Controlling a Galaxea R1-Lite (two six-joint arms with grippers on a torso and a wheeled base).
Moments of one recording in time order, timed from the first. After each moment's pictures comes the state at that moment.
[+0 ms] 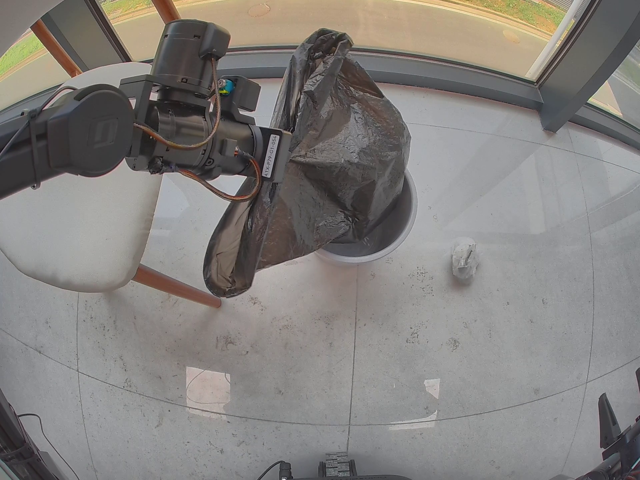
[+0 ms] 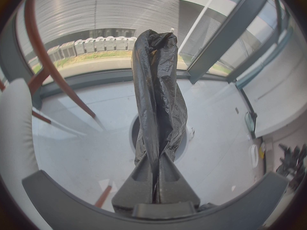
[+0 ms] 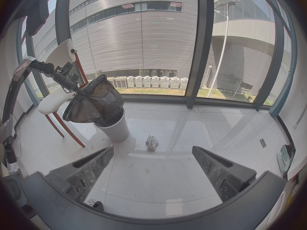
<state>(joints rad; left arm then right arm) -0.52 1.89 -1.78 0.29 -0.01 0.09 0.00 0.02 -0.02 0.00 -0.01 0.00</state>
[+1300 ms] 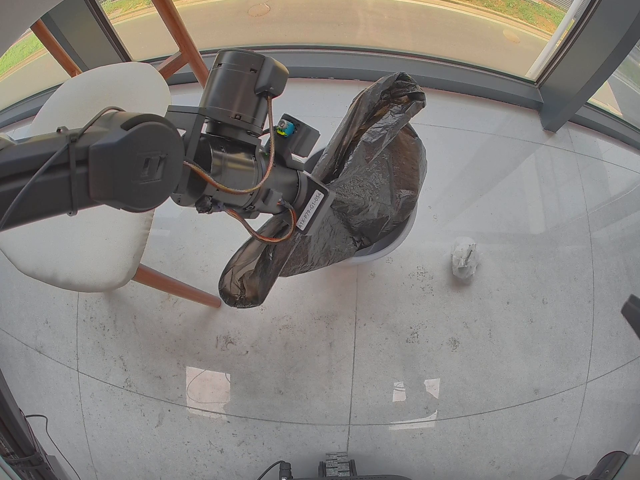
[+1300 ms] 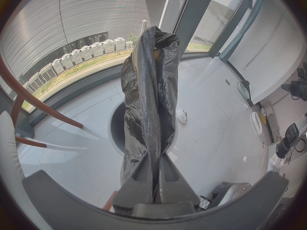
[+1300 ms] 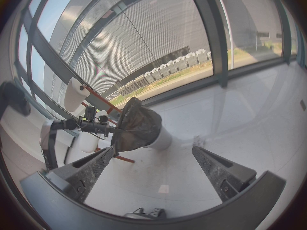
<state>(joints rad) -0.63 1.94 -1.72 0.27 0.04 0.27 0.36 0.66 -0.45 -0.14 0.05 0.41</state>
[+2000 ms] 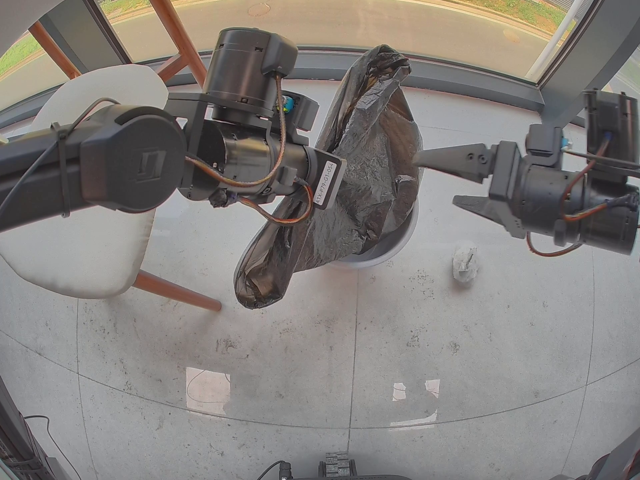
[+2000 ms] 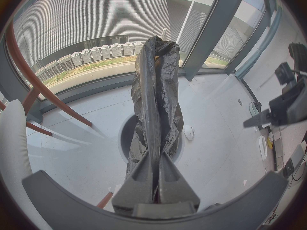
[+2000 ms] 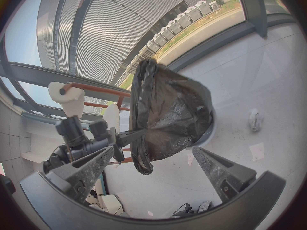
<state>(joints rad) -0.68 1.92 -1.73 0.19 0.17 0.10 0.60 1.55 -1.10 -0.18 0.15 0.66</state>
